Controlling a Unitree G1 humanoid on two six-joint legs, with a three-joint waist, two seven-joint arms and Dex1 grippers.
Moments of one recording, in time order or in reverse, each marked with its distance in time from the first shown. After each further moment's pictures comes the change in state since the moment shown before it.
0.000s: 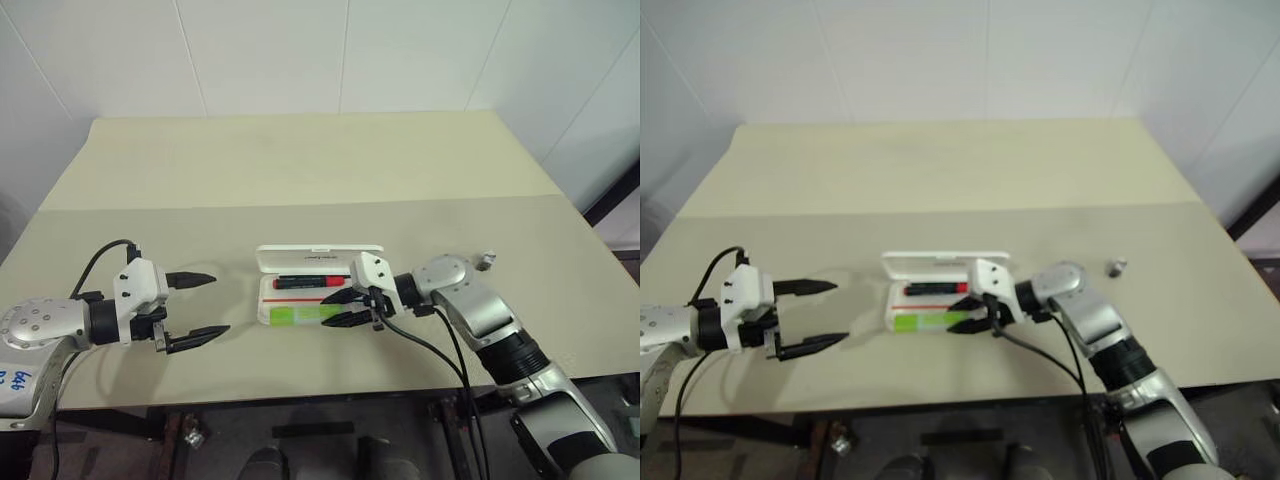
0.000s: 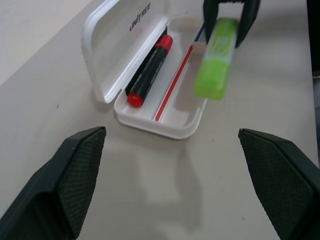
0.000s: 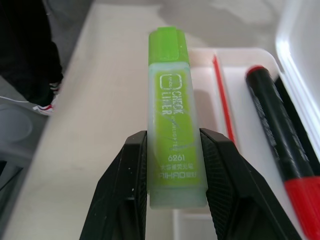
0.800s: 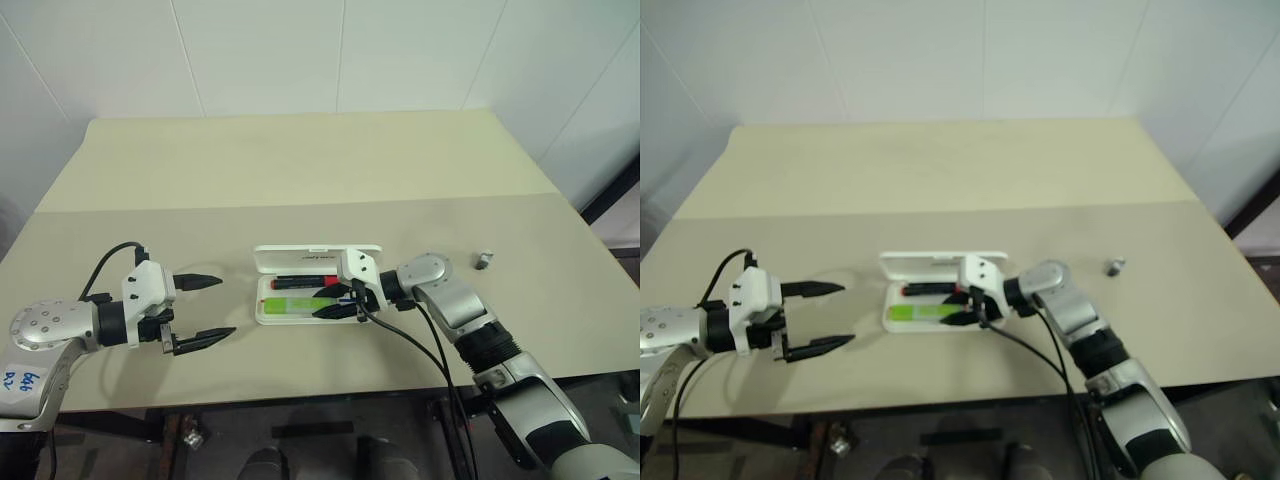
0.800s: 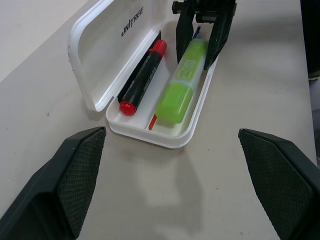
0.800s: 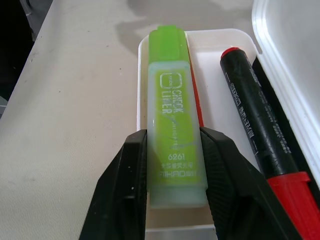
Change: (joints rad) left arm -0.002 -0.005 -0.013 -0.003 0.000 0.000 0.015; right arm -0.048 0.077 0.000 0.149 -0.061 -0.067 -0.015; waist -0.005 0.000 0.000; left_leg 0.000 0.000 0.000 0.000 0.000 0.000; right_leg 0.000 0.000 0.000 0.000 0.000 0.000
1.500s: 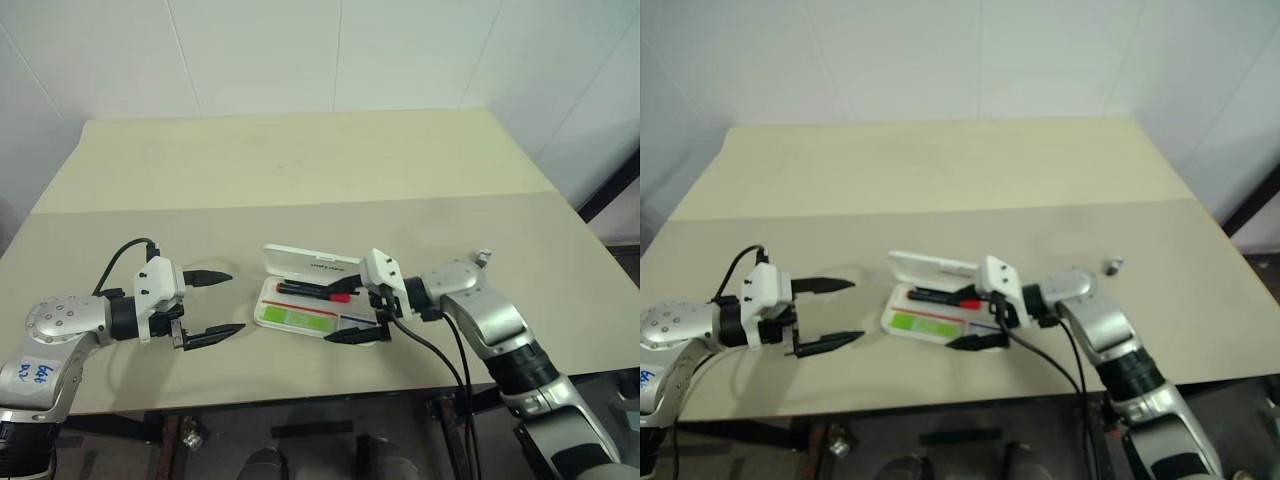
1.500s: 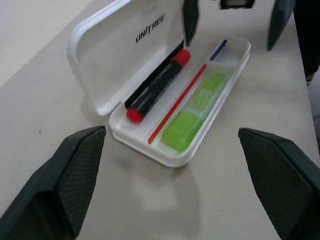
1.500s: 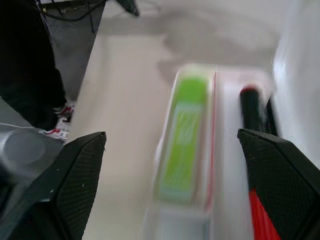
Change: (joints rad) left arm -0.079 -0.034 -0.068 0.036 0.002 -0.002 -0.005; right arm 0.196 -0.154 -0.103 -0.374 0.183 0.199 0.013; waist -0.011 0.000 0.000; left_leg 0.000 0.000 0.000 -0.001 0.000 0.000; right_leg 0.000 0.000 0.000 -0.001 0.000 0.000
